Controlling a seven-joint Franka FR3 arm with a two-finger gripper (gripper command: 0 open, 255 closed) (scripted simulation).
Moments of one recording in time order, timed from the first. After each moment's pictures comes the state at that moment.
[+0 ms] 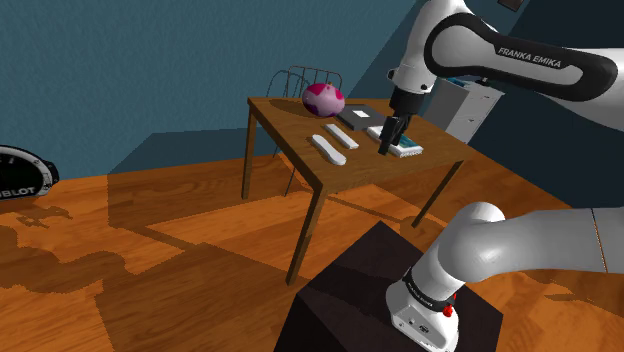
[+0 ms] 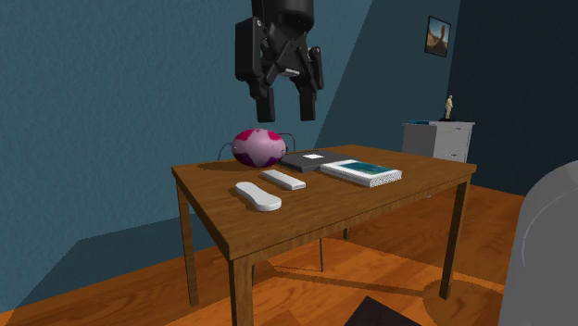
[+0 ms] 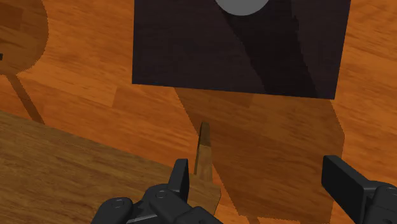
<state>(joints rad) 0.00 -0.78 -0.07 -2.42 -0.04 1.54 -0.17</state>
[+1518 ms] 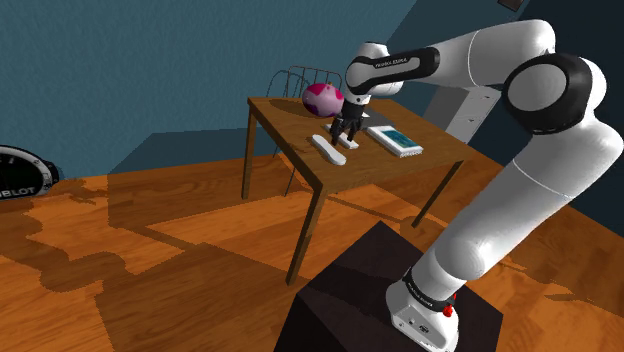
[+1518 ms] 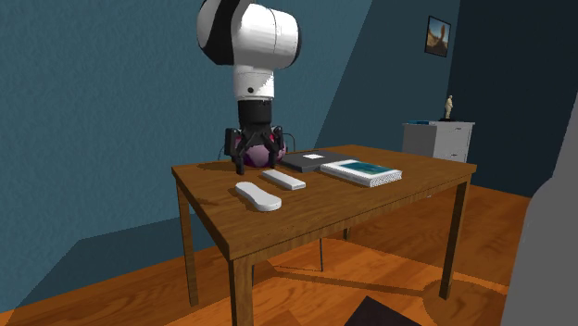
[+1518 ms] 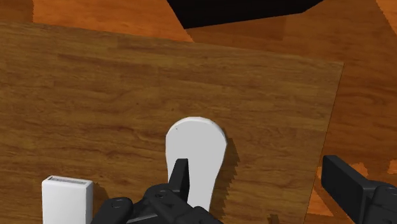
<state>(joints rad) -0.06 -0.06 -0.22 -2.13 0.00 2.04 -0.21</state>
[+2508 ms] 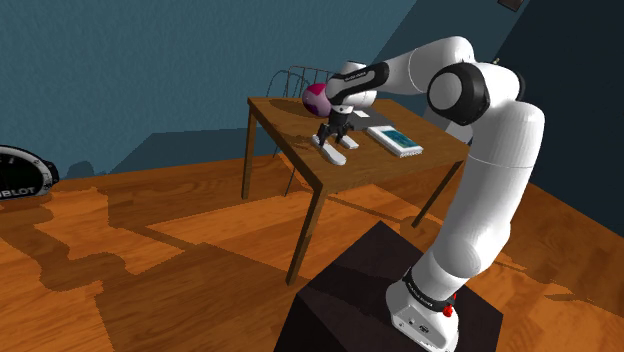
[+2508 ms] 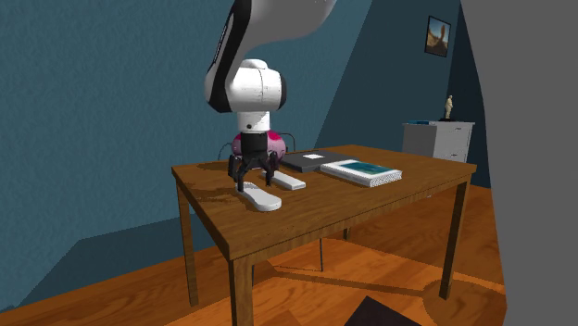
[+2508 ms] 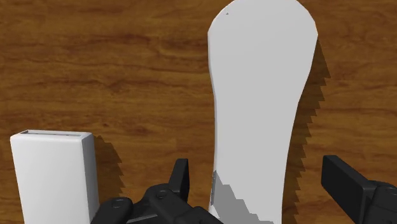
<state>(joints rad) -0.12 0.33 -0.25 -1.86 0.11 2.16 -0.26</state>
